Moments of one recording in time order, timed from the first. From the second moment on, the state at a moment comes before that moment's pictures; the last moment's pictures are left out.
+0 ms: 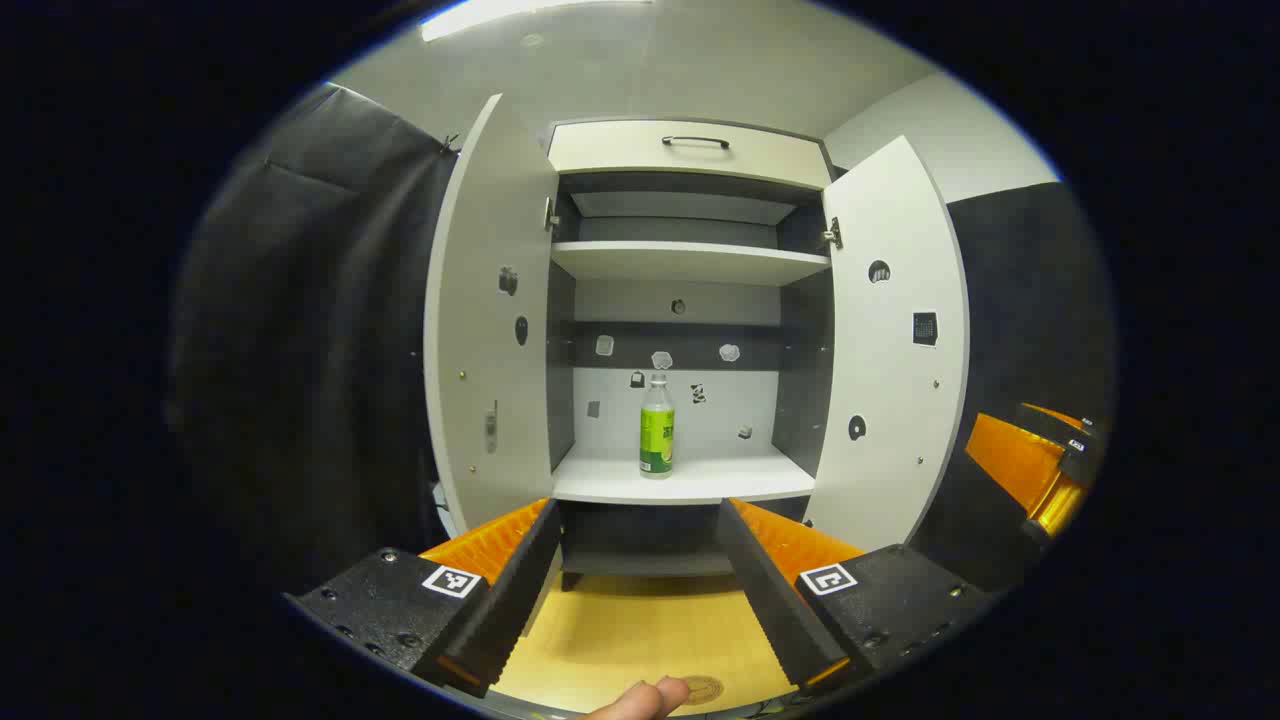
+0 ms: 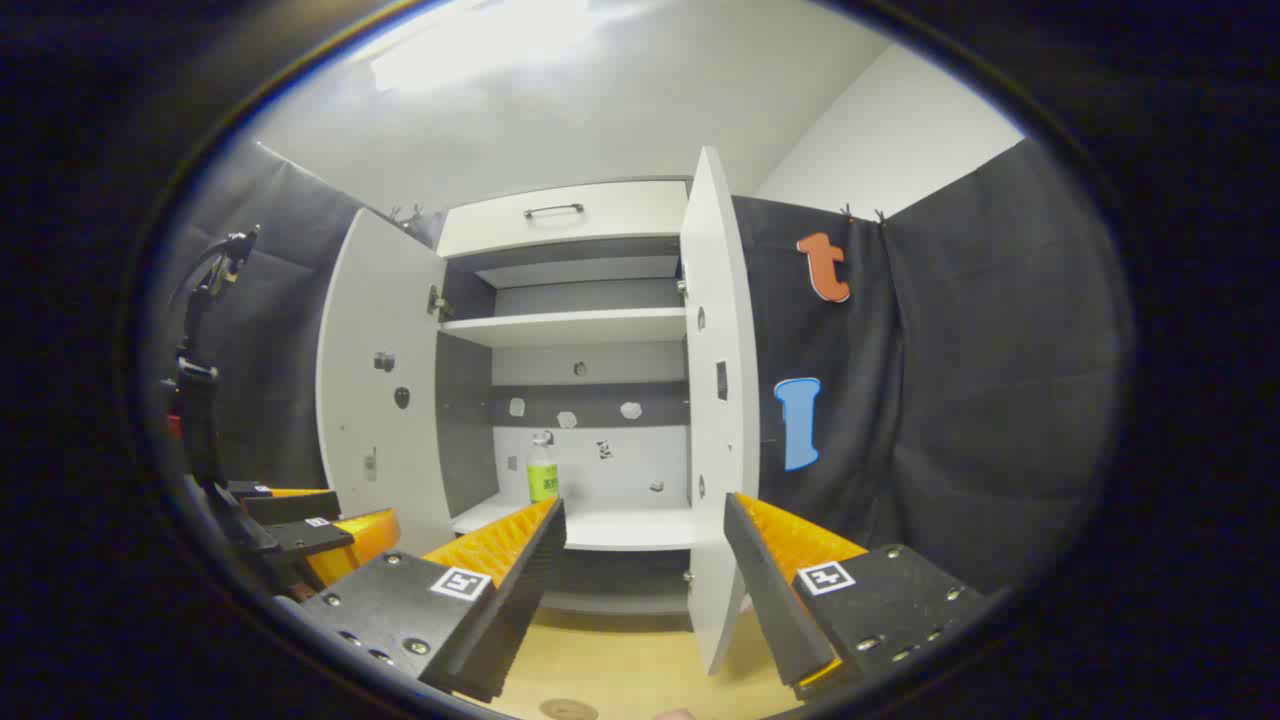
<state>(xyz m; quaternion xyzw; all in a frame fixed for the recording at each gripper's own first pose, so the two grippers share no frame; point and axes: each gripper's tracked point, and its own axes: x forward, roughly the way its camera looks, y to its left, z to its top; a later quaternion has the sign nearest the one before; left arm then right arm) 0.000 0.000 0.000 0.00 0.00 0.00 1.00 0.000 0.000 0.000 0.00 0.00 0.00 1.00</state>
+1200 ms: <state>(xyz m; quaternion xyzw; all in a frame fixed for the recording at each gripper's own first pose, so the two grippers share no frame) 0.089 -0.003 0.006 0.00 0.03 -0.03 1.00 0.057 0.010 0.000 -0.03 0.00 0.01 1.00</state>
